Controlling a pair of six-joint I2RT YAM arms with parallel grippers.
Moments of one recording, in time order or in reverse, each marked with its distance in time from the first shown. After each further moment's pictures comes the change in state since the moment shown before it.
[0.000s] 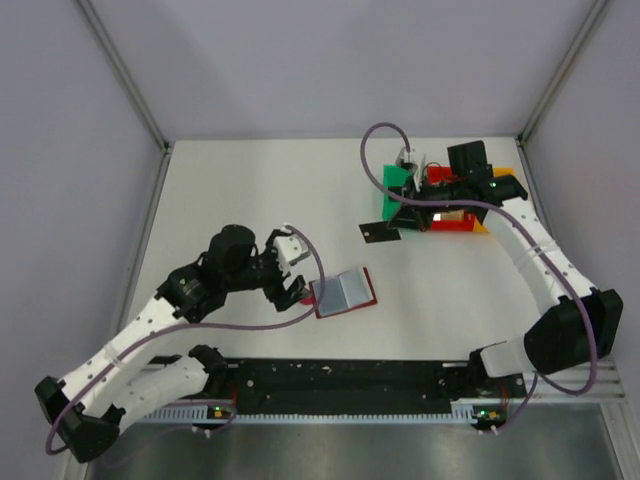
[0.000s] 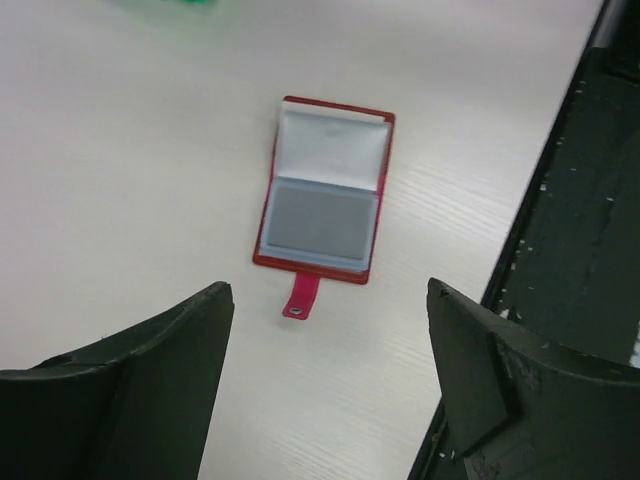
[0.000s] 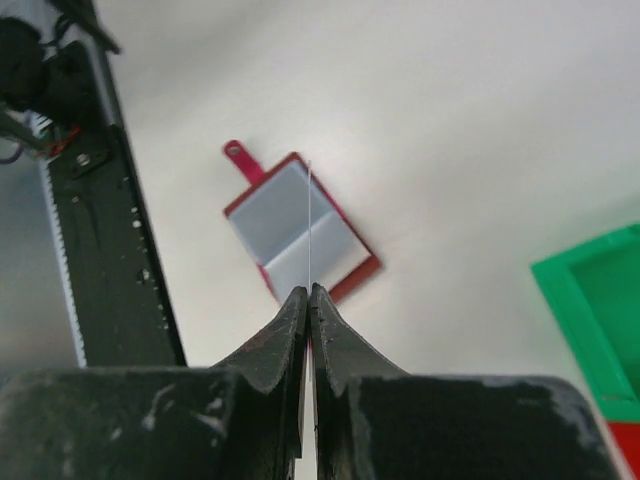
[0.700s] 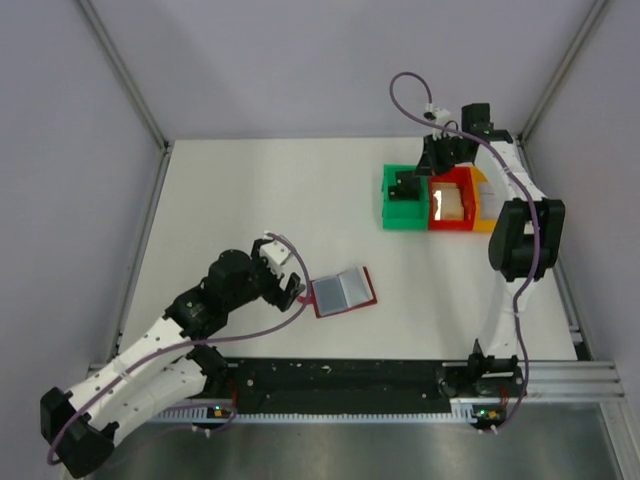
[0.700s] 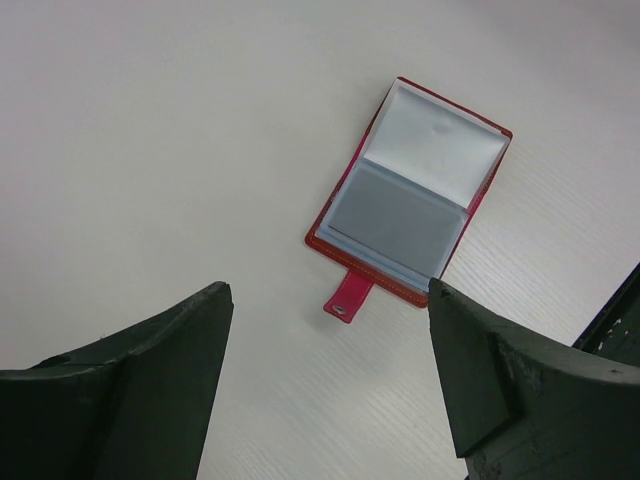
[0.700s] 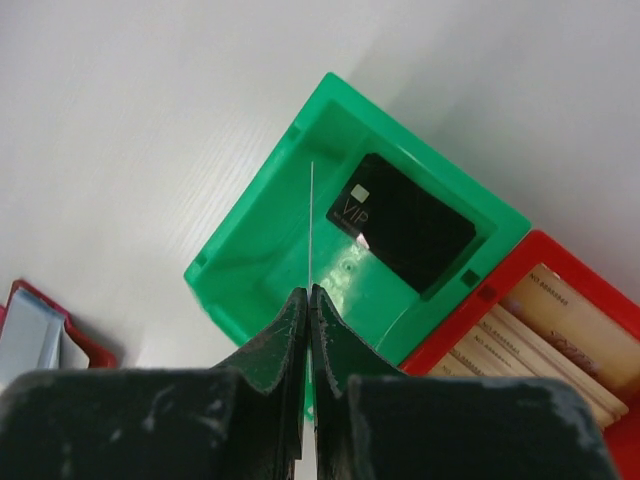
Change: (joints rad) left arm 0.002 -0.196 -0.369 0.332 -0.309 -0.220; right arm -0.280 0.660 0.500 0.075 0.236 0.128
